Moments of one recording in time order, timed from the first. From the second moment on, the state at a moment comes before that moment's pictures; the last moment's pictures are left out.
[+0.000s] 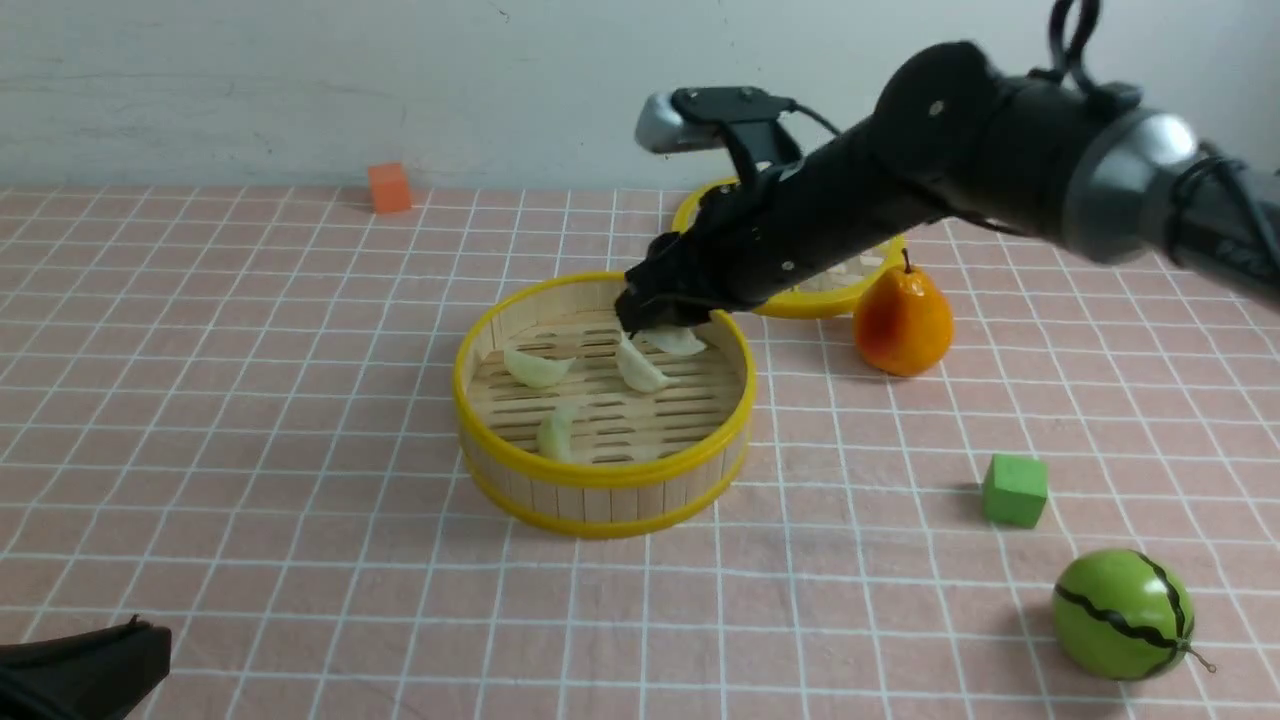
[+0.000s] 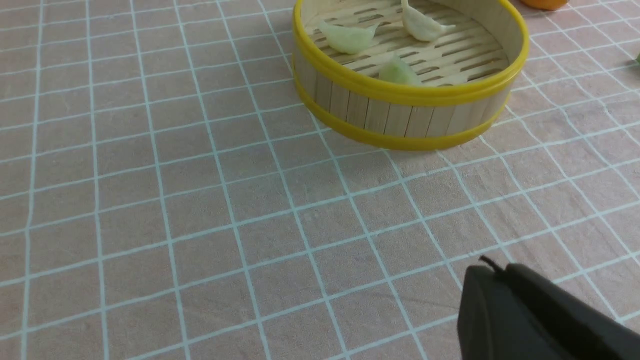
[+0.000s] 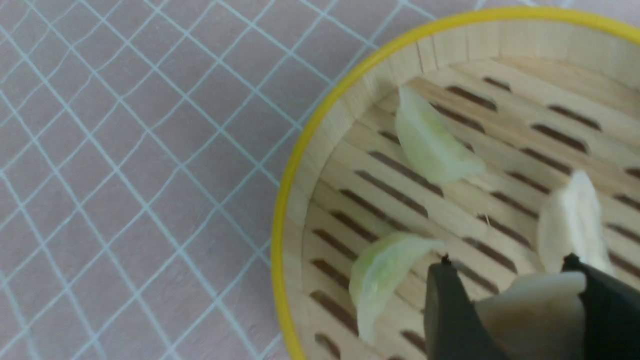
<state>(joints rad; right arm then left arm) 0.44 2.12 -1.79 0.72 0.64 -0.58 -0.43 0.45 -0.37 0.07 0.43 -0.15</state>
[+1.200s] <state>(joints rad) 0.32 1.14 -1.32 0.27 0.97 -0.37 -0.43 0.45 -0.37 0.07 0.43 -0.15</state>
